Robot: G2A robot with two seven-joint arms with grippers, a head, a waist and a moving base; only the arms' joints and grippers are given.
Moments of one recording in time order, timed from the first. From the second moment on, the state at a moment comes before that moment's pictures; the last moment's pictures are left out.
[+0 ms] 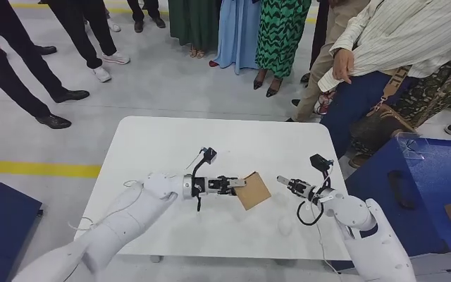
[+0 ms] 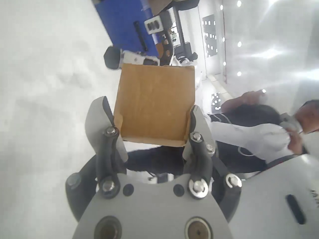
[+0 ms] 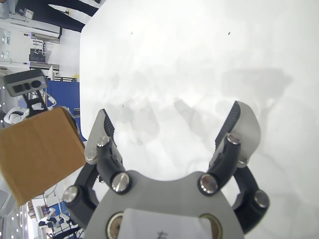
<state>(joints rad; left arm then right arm) 0.49 -1.31 -0.33 -0.73 -0.83 -0.61 -1.03 -1.26 -1.06 1.43 -1.54 -0.35 0.10 0.76</state>
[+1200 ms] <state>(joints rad) 0.64 -1.20 -0.43 -1.17 0.92 -0.59 0.22 -1.21 -1.07 1.33 -1.52 -0.36 0.15 0.75</state>
